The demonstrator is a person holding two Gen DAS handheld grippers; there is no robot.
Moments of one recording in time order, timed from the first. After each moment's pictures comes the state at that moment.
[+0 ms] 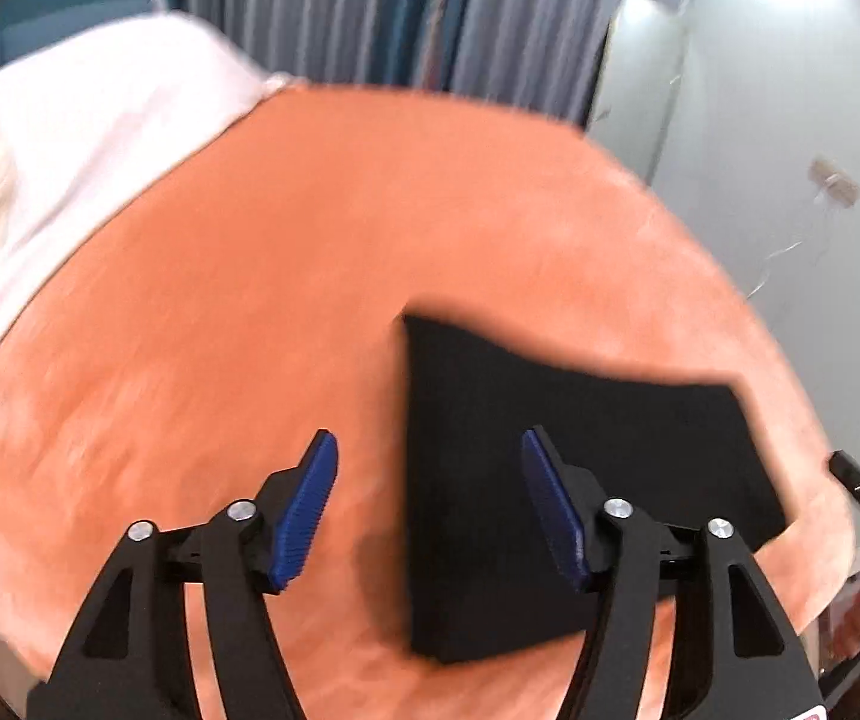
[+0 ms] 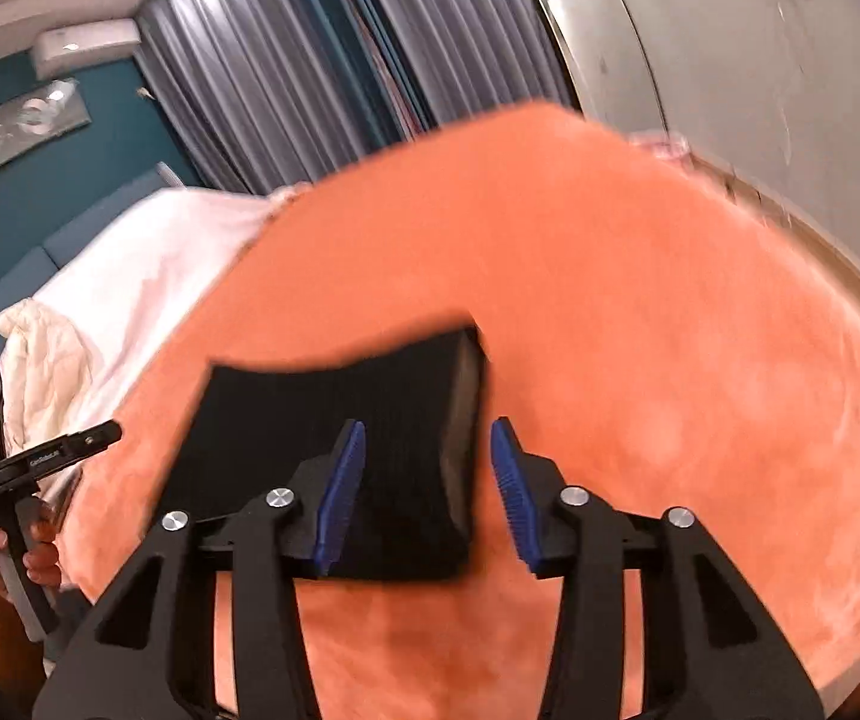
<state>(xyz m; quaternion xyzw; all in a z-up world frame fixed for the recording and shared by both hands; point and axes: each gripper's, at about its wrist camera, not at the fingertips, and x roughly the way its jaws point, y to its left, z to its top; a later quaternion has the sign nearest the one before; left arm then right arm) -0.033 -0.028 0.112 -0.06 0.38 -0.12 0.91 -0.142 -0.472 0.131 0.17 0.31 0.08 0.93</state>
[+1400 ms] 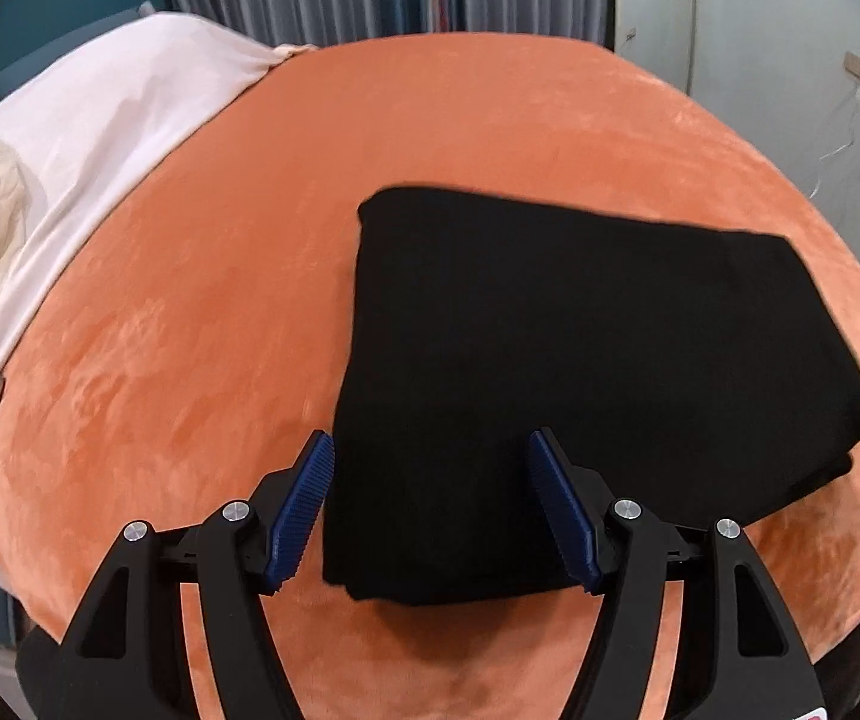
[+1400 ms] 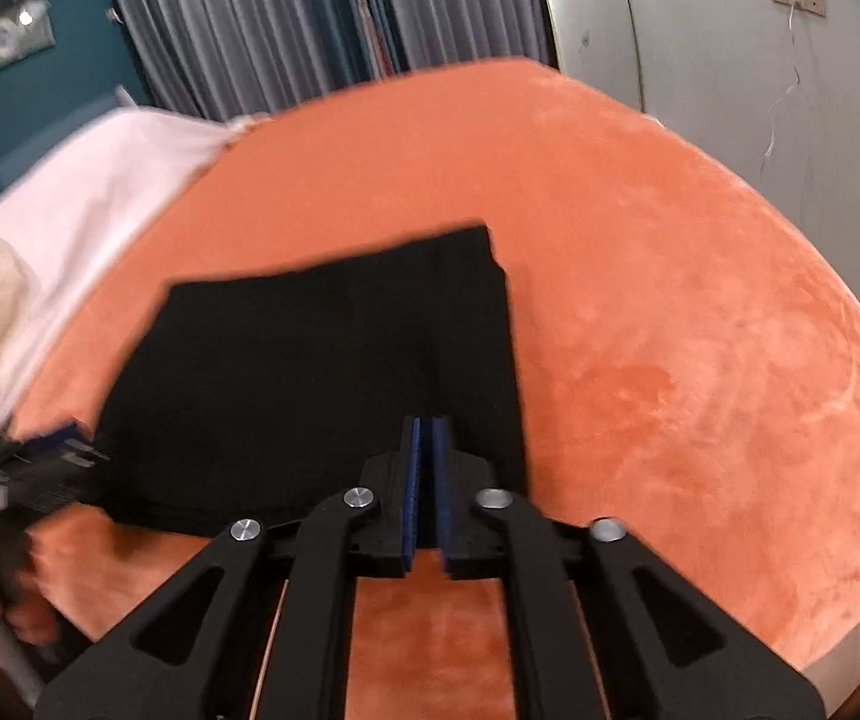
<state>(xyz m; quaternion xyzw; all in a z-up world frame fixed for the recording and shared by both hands) -0.048 -0.041 0.039 0.04 0.45 -0.04 0.89 -0.131 -0.452 0.093 0.10 0.38 0.02 0.92</state>
